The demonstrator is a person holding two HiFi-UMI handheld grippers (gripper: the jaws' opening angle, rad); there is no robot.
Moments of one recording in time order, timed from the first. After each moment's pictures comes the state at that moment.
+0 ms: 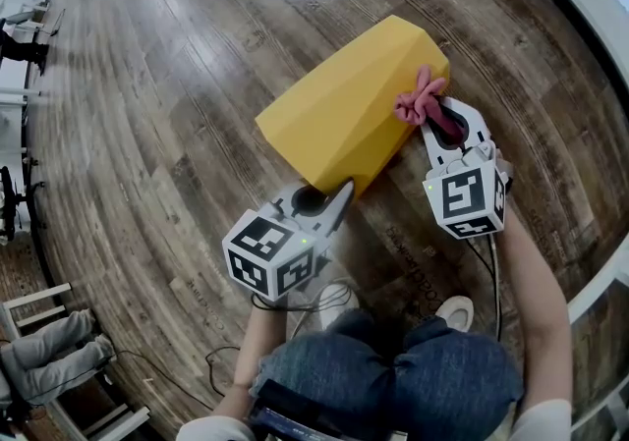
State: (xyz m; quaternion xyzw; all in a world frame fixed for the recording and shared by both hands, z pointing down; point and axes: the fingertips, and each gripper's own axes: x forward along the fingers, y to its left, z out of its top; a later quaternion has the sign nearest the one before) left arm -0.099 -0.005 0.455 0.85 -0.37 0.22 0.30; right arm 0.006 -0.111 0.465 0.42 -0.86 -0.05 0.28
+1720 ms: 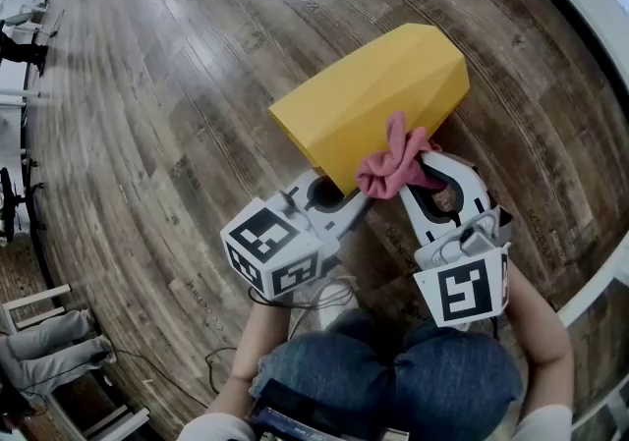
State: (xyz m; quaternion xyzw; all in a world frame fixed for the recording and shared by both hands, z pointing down) left arm -0.053 -0.013 0.414 0.90 -0.29 0.15 0.28; right arm -0.033 -0.019 0.384 0.34 -0.92 -0.09 0.20
